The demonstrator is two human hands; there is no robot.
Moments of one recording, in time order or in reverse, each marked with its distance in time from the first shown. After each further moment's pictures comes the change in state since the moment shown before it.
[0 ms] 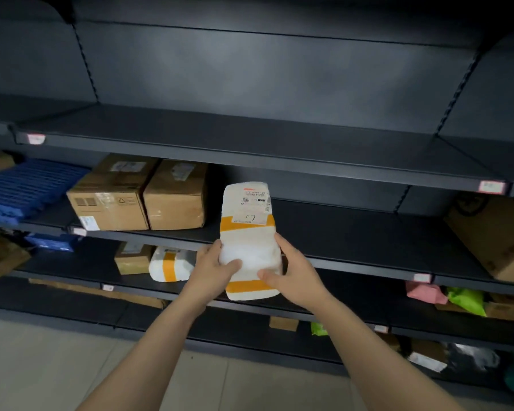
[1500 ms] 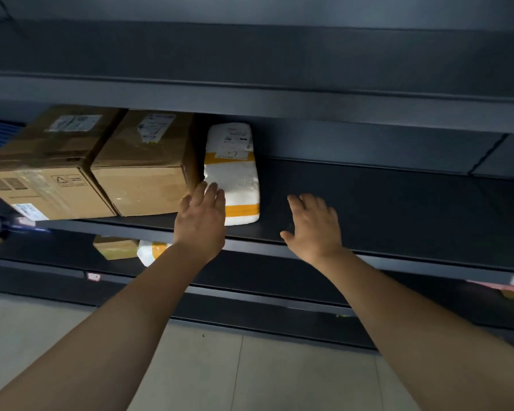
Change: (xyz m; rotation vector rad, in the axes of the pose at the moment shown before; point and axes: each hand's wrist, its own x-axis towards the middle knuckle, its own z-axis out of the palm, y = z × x) left_hand 0.234 -0.076 0.017 1.382 0.111 0.281; right_hand 0.212 0.091 0.020 -0.924 0.111 -0.064
